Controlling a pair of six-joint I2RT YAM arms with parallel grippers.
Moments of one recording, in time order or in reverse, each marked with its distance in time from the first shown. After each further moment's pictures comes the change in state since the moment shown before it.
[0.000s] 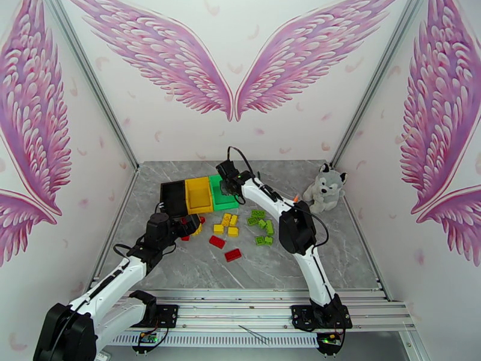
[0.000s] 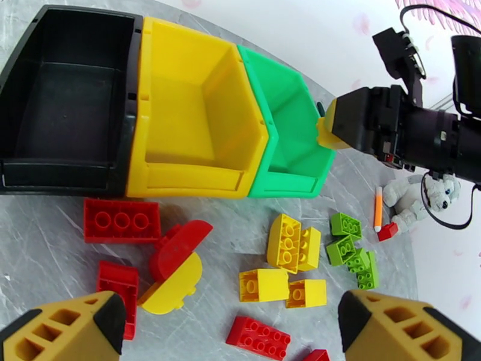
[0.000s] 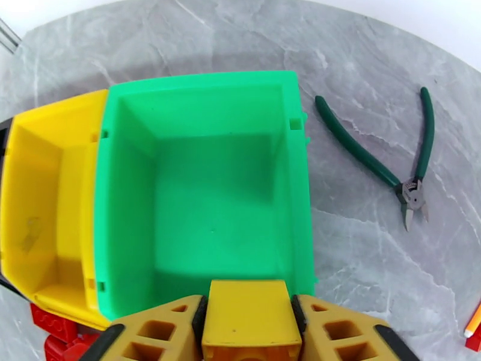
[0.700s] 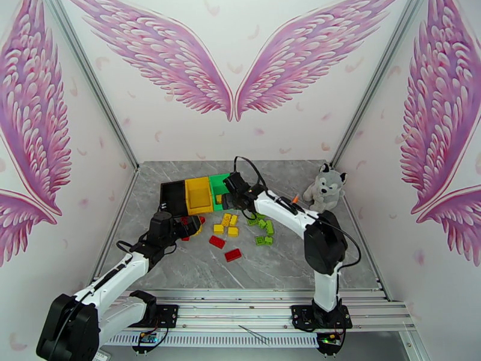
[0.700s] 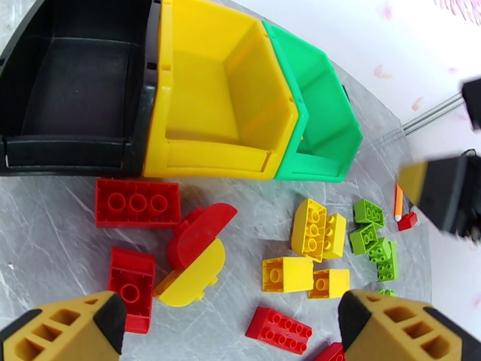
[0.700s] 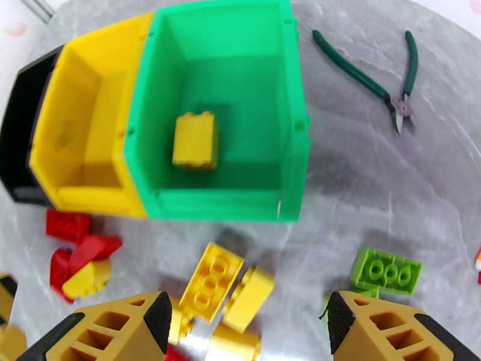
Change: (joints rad) left arm 0.002 0.071 0.020 -0.037 0.006 0.002; right arm 0.103 -0.498 -0.652 0.179 -0.027 0.082
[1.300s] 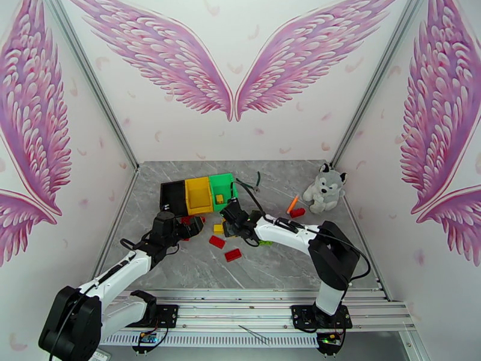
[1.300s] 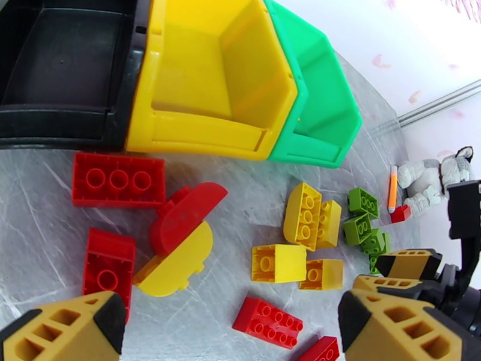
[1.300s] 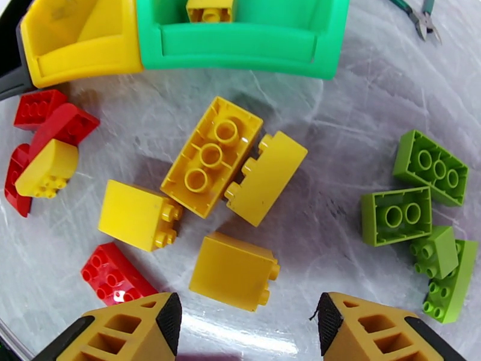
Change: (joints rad) left arm -0.026 0.042 0.000 0.016 0.034 -0.053; right arm 0.108 -0.039 -0.293 0.127 0.044 0.055
